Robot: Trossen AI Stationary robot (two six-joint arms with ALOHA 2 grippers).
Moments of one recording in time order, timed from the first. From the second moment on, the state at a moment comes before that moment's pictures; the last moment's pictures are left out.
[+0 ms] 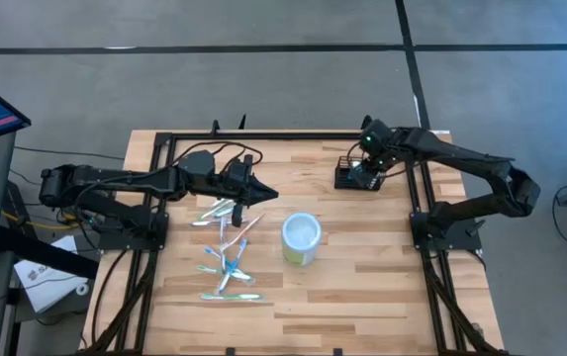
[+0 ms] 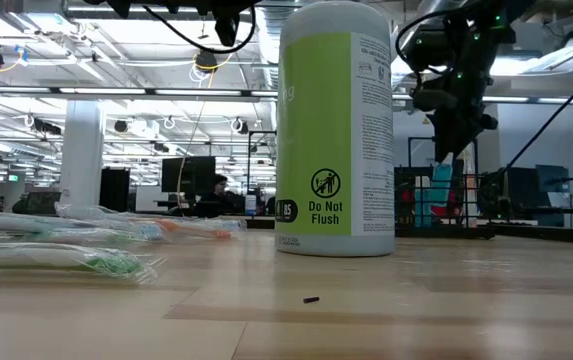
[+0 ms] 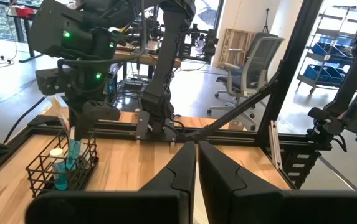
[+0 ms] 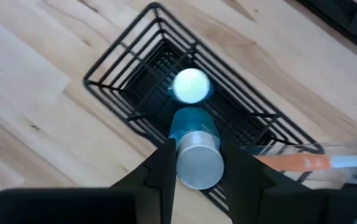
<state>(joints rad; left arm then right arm) 0.11 1.22 0.84 0.31 0.20 -0.11 -0.62 1.26 0.97 -0.92 0.08 0.28</state>
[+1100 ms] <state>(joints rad) 0.11 1.22 0.84 0.31 0.20 -0.11 -0.62 1.41 0.97 -0.86 0.08 0.20</state>
